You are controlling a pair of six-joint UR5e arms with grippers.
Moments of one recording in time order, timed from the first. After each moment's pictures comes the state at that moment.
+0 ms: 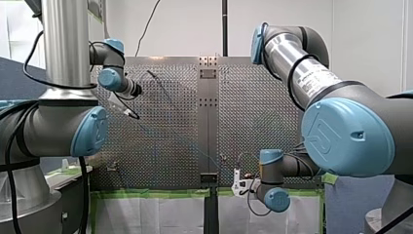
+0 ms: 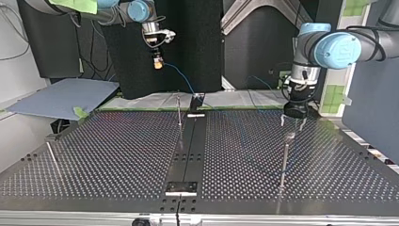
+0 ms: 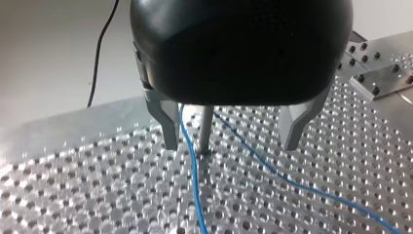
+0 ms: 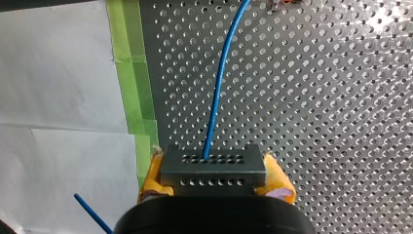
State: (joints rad) left arm 0.10 -1.50 -2.03 -2.77 -1.40 -2.68; right arm 2.06 -0.63 2.11 -1.37 1.55 1.64
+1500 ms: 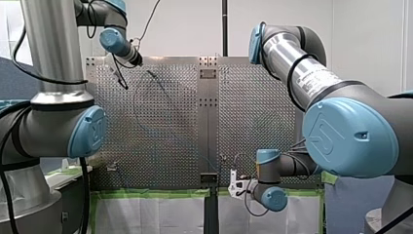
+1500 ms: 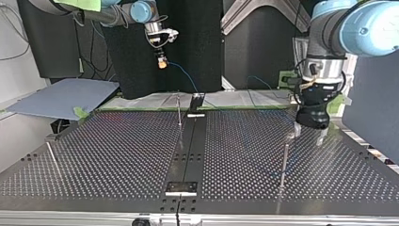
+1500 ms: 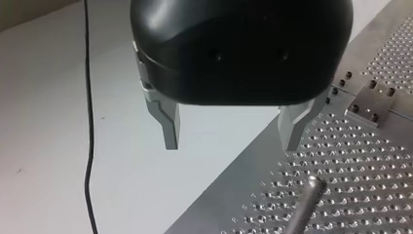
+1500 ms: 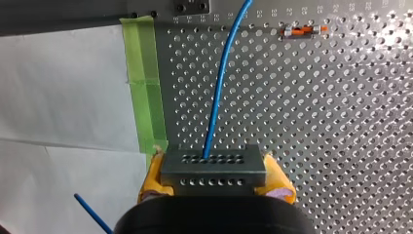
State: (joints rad) left arm 0.03 -1.34 -1.81 -3.09 -1.52 -2.25; right arm 2.09 -0.63 2.09 -1.32 1.53 1.64
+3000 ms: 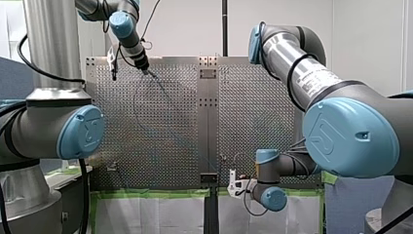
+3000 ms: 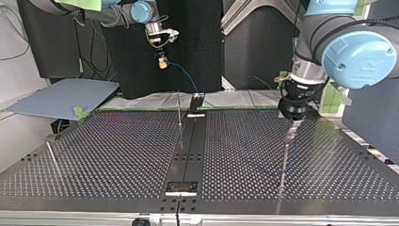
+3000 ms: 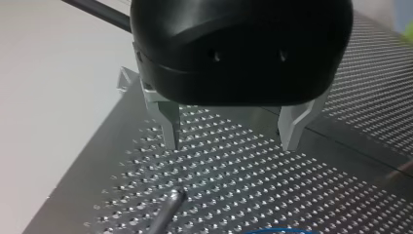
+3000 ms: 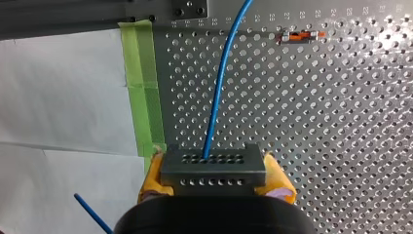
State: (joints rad) left arm -0.09 -1.45 -1.63 -3.52 -1.61 -1.82; right arm 2.09 -0.63 2.09 -1.32 1.53 1.64
